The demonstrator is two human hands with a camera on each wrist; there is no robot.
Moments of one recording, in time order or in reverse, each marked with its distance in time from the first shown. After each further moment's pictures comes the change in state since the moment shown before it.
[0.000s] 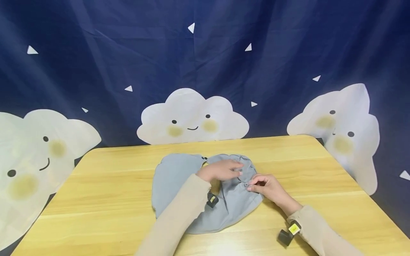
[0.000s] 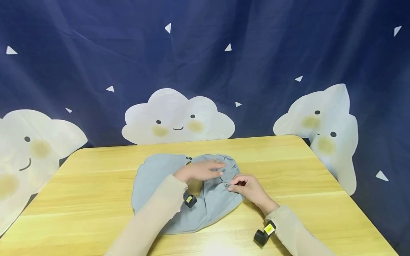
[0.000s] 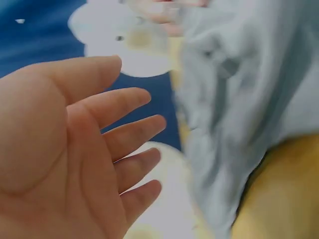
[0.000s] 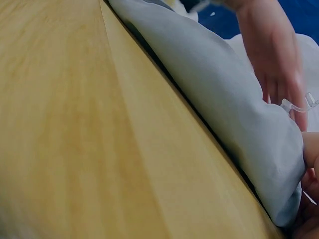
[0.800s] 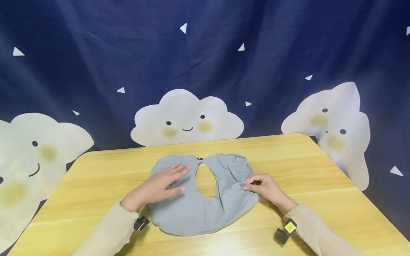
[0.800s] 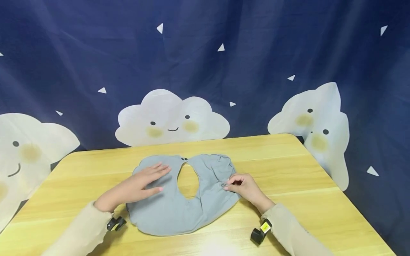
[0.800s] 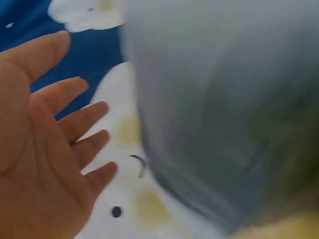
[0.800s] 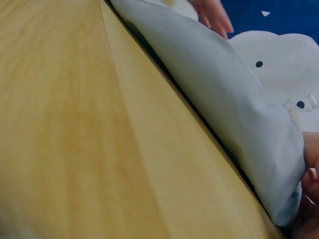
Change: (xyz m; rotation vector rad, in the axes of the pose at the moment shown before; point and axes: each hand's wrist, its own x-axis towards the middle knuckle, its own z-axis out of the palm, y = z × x) left_hand -0.154 -0.071 -0.009 0.184 0.296 0.099; right_hand 0.000 0.001 0.001 0.012 0.041 0.043
